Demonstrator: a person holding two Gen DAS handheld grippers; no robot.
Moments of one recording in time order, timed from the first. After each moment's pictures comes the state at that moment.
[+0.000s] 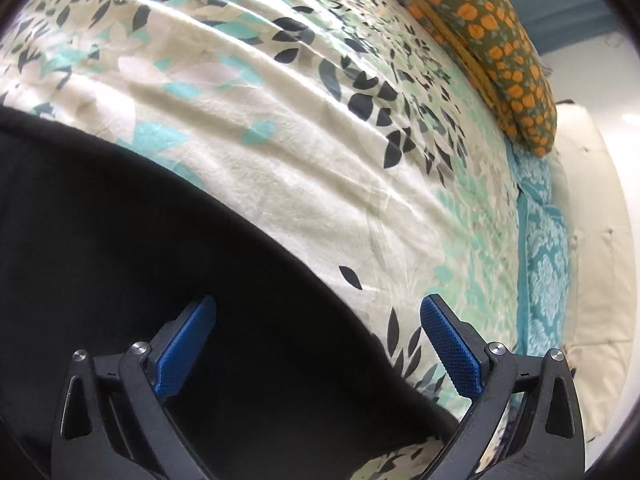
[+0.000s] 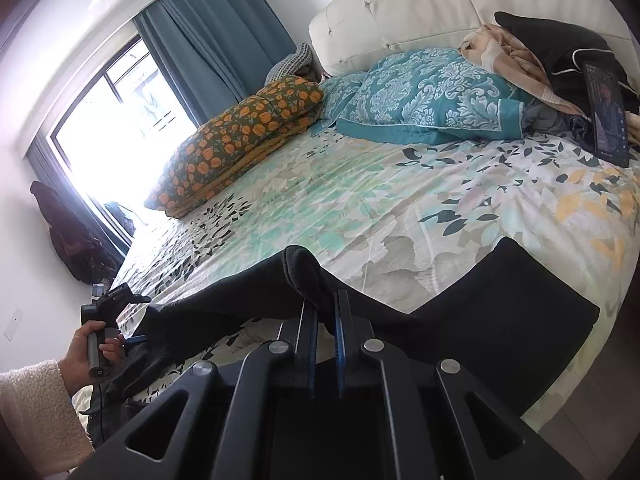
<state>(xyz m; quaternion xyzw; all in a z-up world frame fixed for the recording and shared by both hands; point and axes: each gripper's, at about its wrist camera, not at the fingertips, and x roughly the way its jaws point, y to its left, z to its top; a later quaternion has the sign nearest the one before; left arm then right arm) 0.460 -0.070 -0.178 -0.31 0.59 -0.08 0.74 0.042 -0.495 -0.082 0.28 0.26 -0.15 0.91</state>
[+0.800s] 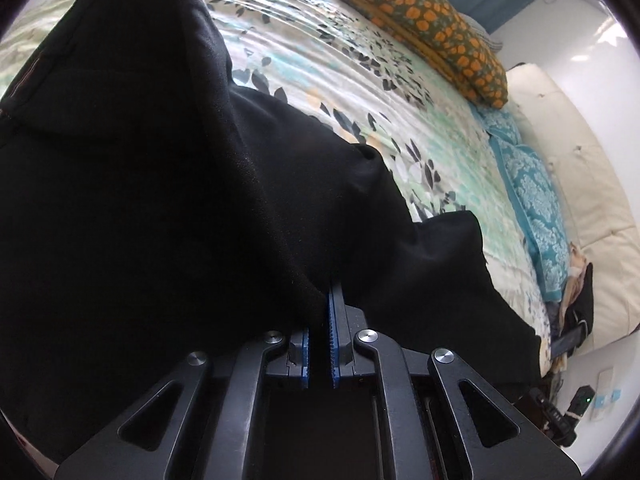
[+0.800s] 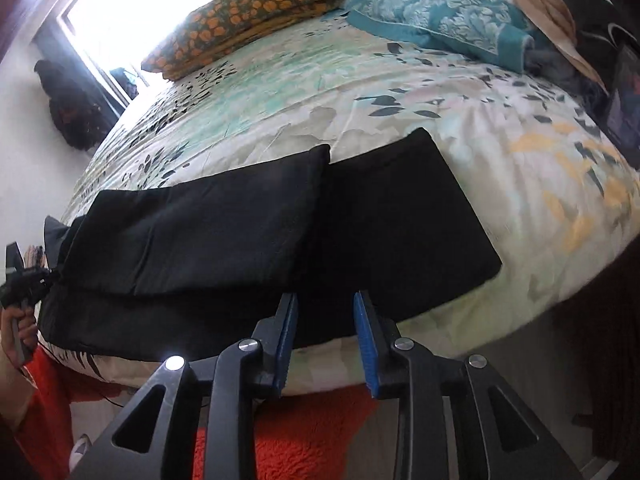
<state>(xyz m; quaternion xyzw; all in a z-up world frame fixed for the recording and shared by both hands) 0.201 0.008 -0.141 -0.23 0.52 -0.12 0.81 -0.019 -0.572 -0.148 0.20 0.47 -0.06 0.86</state>
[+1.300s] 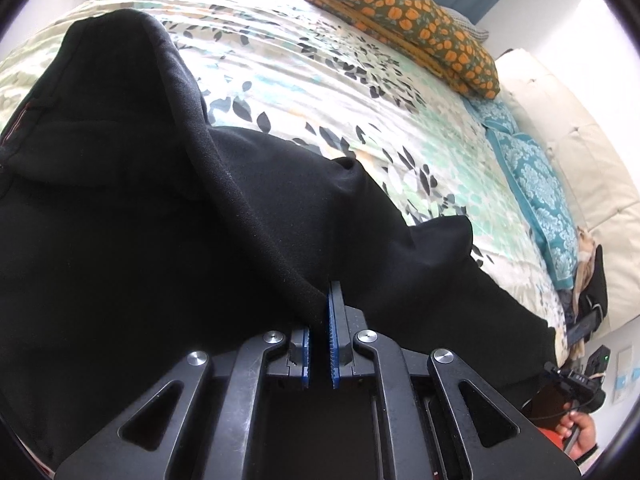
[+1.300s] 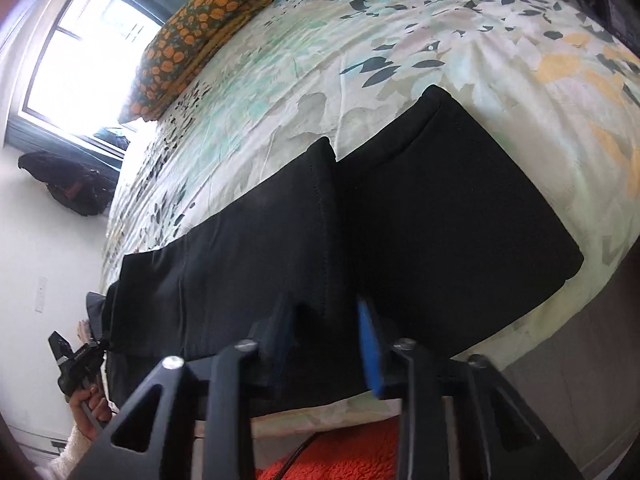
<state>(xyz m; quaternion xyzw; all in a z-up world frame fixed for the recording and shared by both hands) 0.212 0.000 -0.129 -0.19 0.51 -0.12 0.83 0.027 -0.580 -0.156 0.34 0.49 -0.06 0.80</state>
